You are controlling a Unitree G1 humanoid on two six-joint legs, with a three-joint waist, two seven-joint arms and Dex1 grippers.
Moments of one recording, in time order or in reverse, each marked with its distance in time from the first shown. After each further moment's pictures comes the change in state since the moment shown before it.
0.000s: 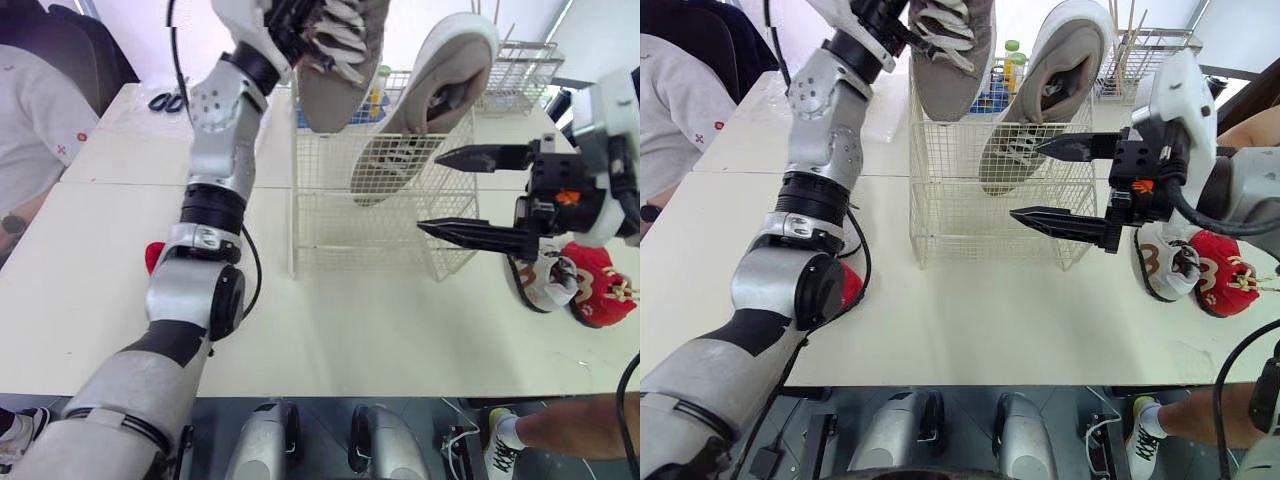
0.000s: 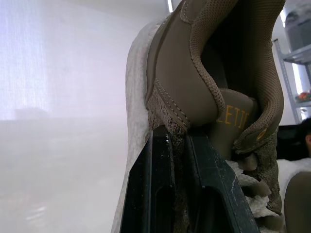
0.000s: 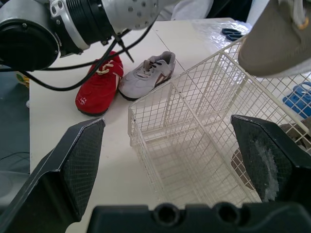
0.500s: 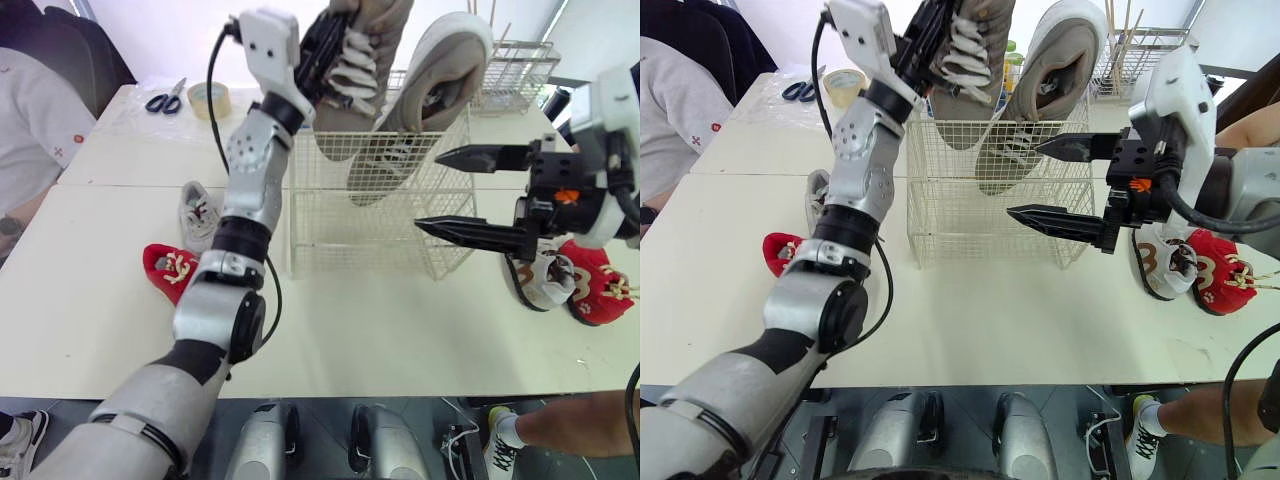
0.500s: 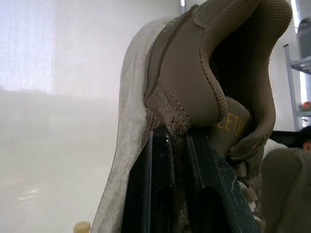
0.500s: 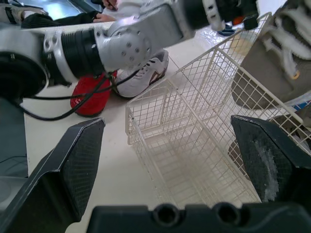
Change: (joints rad) left arm 0.186 -0.121 -0.014 -0.143 0.017 0.007 0.115; right arm -0.011 -0.022 0.023 0.009 0.083 -0.004 -0.079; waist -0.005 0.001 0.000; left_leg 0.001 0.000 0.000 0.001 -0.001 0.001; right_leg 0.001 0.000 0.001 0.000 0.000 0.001
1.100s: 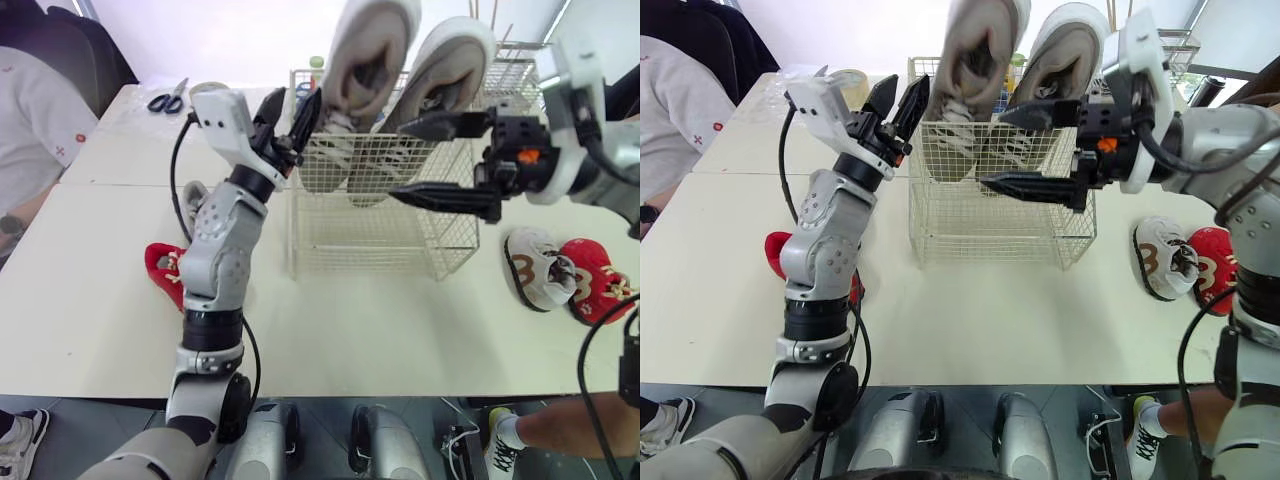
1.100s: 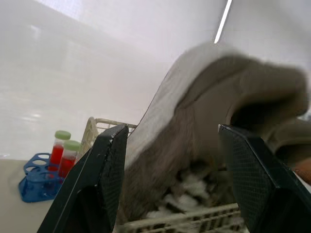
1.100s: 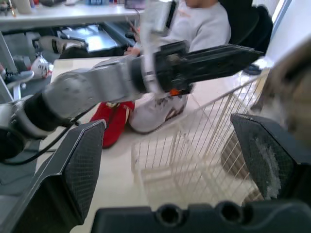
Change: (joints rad) left arm 0.475 -0.010 -0.027 -0.868 -0.248 0.669 0.201; right arm -0.216 0.170 0.239 0.287 -0.196 -0.245 0.205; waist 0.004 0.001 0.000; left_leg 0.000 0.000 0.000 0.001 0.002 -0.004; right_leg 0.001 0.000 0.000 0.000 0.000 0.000
